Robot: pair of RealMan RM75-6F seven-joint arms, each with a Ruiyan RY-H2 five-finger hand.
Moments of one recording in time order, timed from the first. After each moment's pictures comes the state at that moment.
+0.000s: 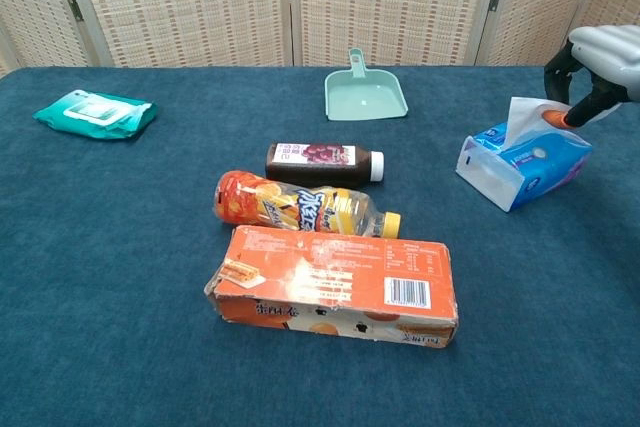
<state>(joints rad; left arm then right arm) -0.14 -1.17 0.01 -1.43 1.65 1.54 -0.25 0.63 -1.54 0.26 -1.41 -0.90 1.17 -0.56</state>
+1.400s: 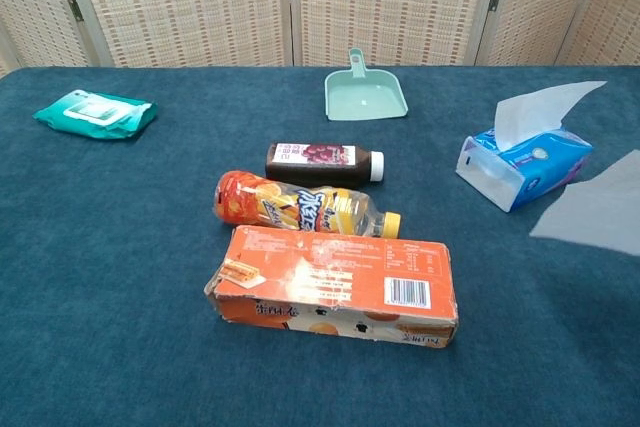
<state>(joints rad) -0.14 -1.18 0.02 -1.44 1.67 1.56 -0.19 0.20 -1.24 -0.07 -1.69 -1.70 1.52 -0.09</state>
